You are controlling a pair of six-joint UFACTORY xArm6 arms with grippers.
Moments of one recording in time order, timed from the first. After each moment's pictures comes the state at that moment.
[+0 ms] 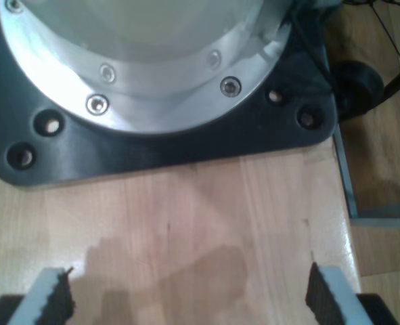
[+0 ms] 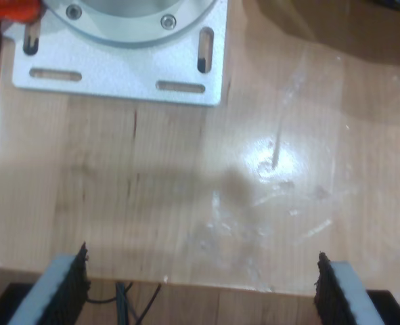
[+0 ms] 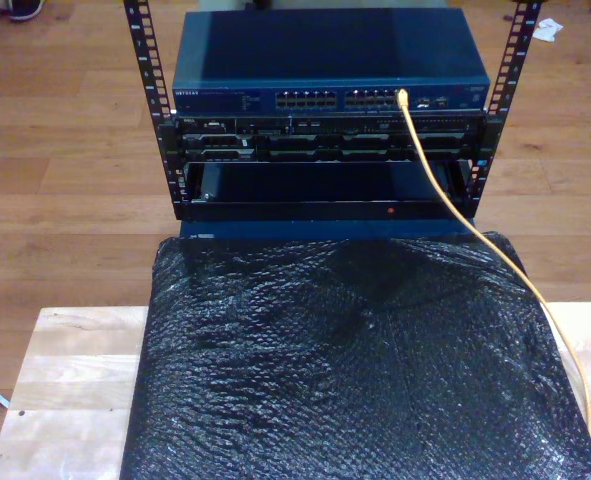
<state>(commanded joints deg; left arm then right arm) 83.2 -28.3 -6.4 3.2 60.5 -180.7 -83.2 -38.7 -14.2 5.0 72.2 -178.2</state>
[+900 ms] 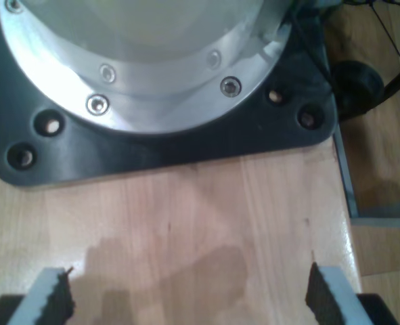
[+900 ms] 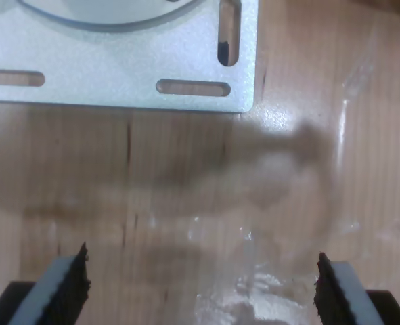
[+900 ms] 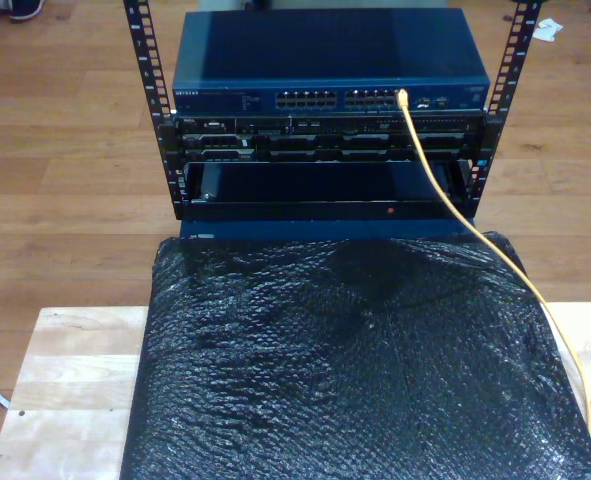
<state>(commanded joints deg) 83.2 -28.3 -6.4 3.2 60.5 -180.7 -83.3 -36.4 -2.3 5.0 54.1 -179.1</state>
